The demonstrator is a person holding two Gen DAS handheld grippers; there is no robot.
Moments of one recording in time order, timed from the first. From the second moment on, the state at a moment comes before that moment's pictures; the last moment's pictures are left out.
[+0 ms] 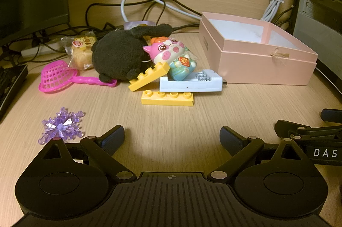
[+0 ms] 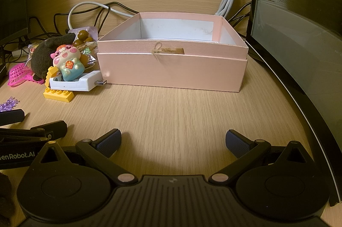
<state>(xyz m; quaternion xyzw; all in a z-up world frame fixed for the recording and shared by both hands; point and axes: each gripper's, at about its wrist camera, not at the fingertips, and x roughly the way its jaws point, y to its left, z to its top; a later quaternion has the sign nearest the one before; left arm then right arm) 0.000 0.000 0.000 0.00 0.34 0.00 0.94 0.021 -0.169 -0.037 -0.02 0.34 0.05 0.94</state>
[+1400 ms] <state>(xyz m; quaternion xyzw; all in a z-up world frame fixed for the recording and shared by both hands) -0.022 0.192 0.101 -0.16 0.30 0.05 0.94 -0.007 -0.036 0.011 -0.09 0.37 0.24 0.89</state>
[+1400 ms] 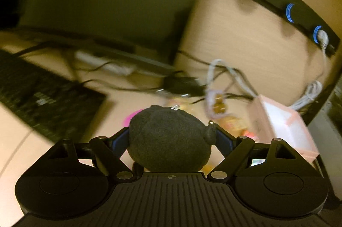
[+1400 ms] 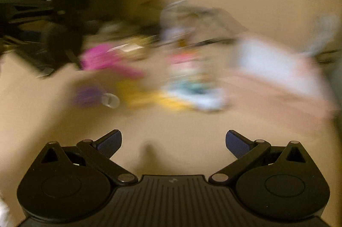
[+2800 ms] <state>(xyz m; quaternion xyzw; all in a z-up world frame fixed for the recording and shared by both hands) 0.003 0.078 0.145 -0.12 0.30 -0.22 0.92 -0.051 -0.149 0.082 -0.12 0.32 0.11 0.93</state>
